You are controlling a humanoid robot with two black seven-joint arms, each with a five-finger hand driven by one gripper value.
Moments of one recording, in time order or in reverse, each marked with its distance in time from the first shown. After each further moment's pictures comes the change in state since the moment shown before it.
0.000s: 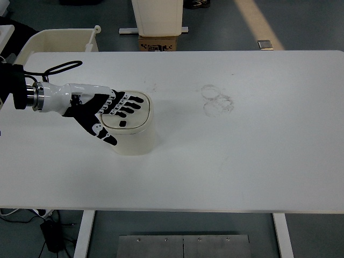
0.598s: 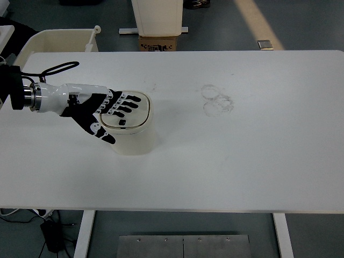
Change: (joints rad) left arm -0.018 0.012 -0.007 0.000 -0.013 0.006 0.001; right arm 0.000 0.000 0.000 0.000 0.000 0.000 0.000
